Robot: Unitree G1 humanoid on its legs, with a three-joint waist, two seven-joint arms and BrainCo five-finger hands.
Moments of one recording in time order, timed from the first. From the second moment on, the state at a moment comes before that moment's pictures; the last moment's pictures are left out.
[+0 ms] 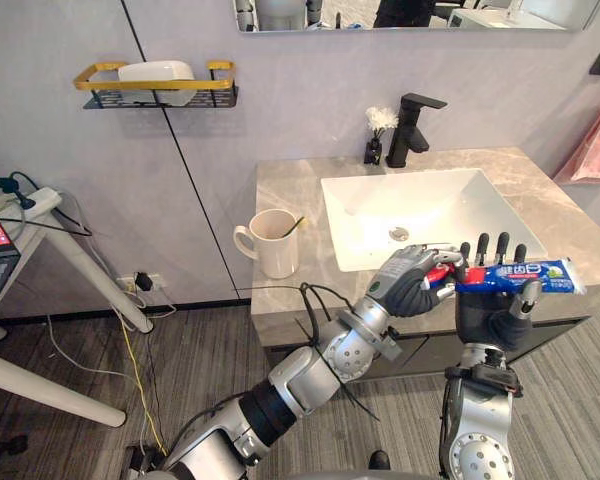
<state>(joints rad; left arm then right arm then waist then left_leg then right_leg) -0.41 0.00 -0.77 0.07 0.47 -0.14 0.27 0.29 -0.02 0.16 -0.46 1.29 -0.43 0.06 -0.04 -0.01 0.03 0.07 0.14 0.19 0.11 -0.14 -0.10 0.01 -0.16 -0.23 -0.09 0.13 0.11</state>
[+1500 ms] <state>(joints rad) -0.29 0.02 -0.73 -0.12 0.16 -0.19 0.20 -0.13 -0.11 -0.13 -0.58 0.93 -0.53 -0.15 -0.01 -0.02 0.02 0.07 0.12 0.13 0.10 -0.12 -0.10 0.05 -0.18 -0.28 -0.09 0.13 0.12</state>
